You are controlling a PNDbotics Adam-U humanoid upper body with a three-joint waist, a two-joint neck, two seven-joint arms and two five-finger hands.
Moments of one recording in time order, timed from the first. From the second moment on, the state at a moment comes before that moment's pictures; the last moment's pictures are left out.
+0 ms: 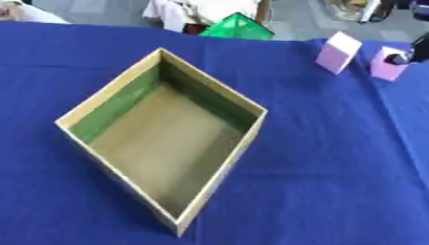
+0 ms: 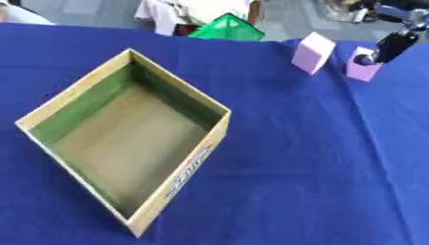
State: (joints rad) left arm -0.38 0.49 0.13 -1.99 0.20 -0.29 0.68; right arm -0.66 -1.12 -0.05 -1.18 0.71 -0.15 0.50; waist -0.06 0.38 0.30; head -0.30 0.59
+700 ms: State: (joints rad) left arm -0.38 0.49 0.13 -1.99 0.20 -0.29 0.68; right arm -0.65 -1.12 -0.09 -1.10 0.73 -0.11 0.47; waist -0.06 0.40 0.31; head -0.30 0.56
